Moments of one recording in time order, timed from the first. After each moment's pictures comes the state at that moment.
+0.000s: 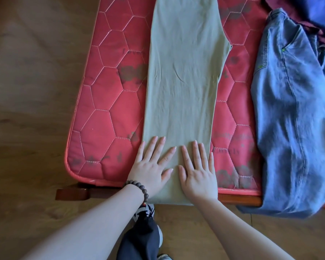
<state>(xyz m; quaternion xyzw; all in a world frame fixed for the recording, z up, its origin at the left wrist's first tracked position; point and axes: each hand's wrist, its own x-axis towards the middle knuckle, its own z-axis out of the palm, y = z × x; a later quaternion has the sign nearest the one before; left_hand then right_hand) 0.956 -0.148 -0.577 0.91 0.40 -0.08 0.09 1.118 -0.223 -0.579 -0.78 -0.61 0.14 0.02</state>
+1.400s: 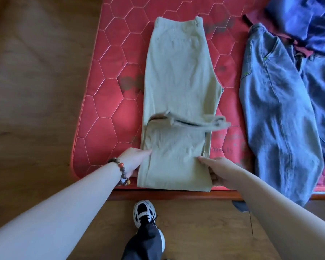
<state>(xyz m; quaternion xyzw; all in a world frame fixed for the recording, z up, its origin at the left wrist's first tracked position) 0.936 -0.093 -0.529 0.43 0.64 0.01 0.63 1.185 -0.202 -0.519 -0.73 -0.13 0.64 0.18</state>
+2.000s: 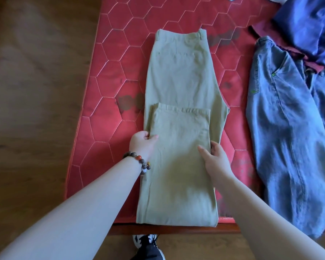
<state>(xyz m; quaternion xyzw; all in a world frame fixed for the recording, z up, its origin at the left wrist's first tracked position) 1.000 -0.002 -0.525 0.50 0.67 0.15 0.52 1.178 -0.112 -0.530 -0.79 -0.15 0.45 0.39</state>
